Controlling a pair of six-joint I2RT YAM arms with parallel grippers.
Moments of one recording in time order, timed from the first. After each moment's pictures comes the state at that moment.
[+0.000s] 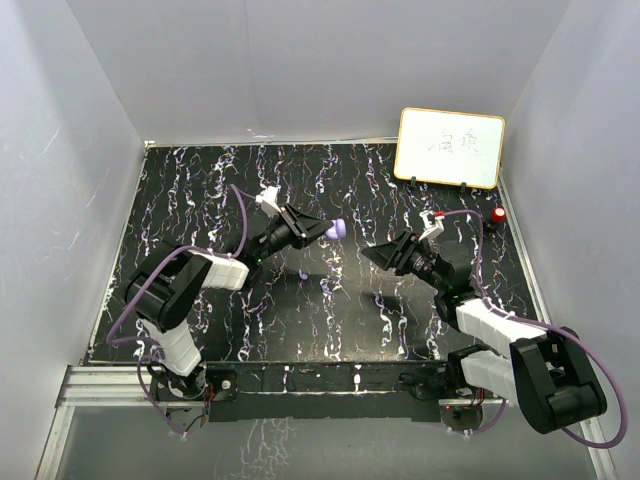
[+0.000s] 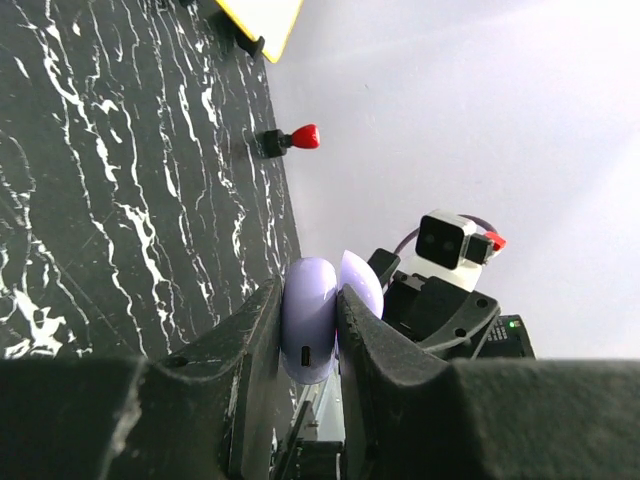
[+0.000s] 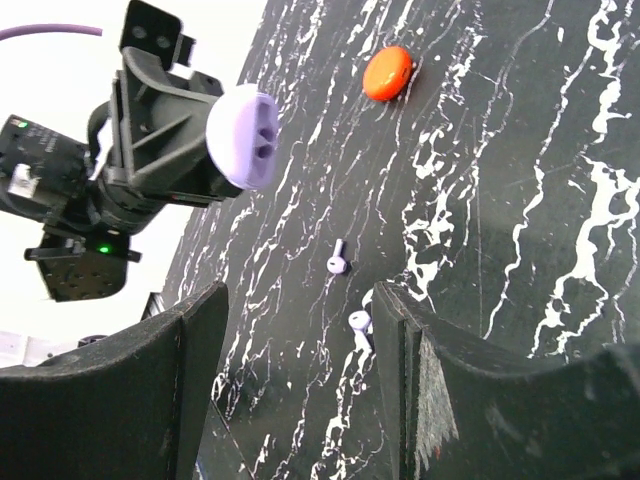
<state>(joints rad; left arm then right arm) -0.54 1.73 0.65 1.03 0.37 -1.26 0.26 1.10 0.27 0.70 -0.51 0.82</state>
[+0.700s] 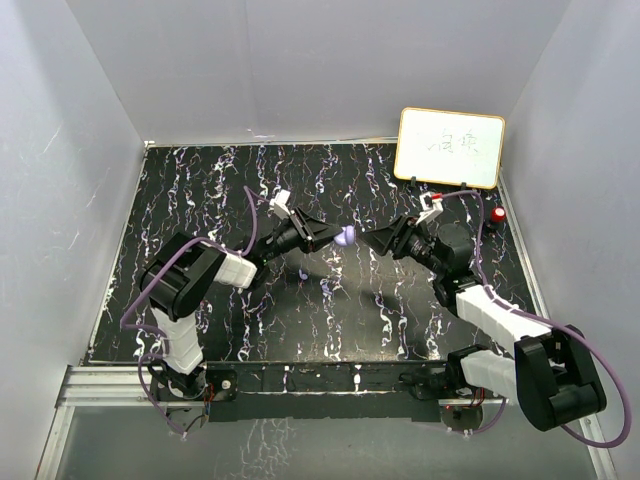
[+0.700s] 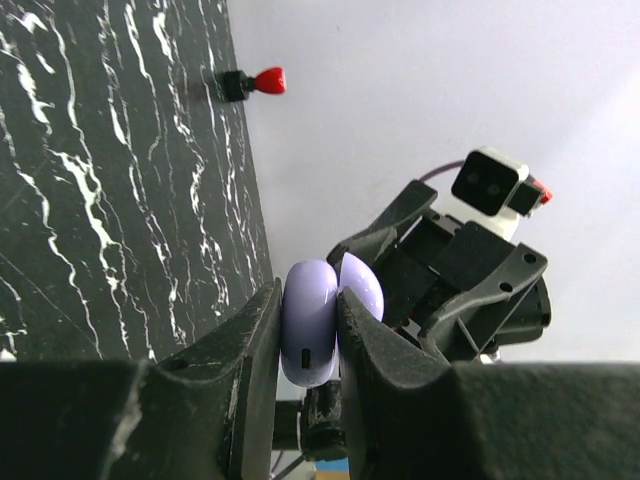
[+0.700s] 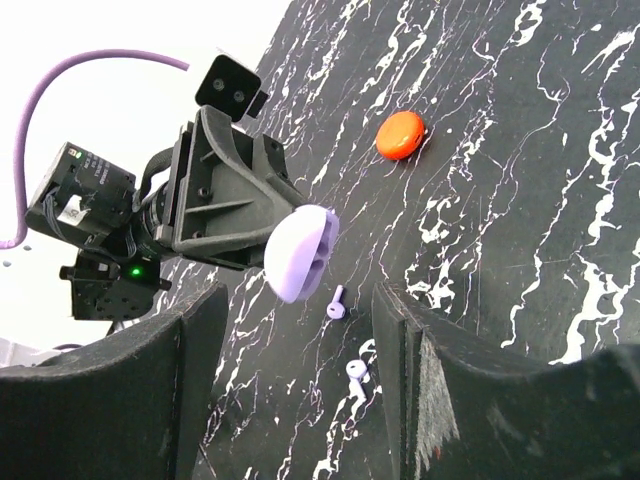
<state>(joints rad) -0.57 1.86 0.69 1.15 0.48 -1.39 0.27 1.12 0.41 0.62 -0.50 0.72</state>
